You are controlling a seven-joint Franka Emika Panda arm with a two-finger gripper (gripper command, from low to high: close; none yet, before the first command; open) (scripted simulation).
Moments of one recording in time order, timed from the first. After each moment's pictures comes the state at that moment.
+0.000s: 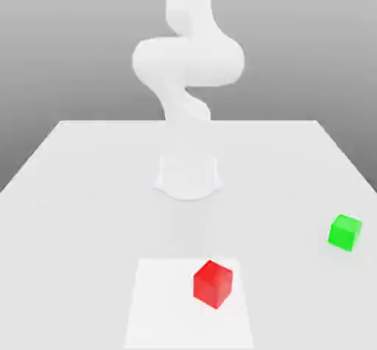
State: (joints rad) arm 0.00 -0.71 0.03 -2.35 -0.06 2.35 0.76
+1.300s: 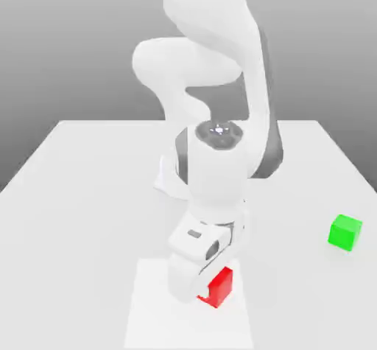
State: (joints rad) arm 0.08 0.22 0.02 -2.71 -0.02 2.94 -0.03
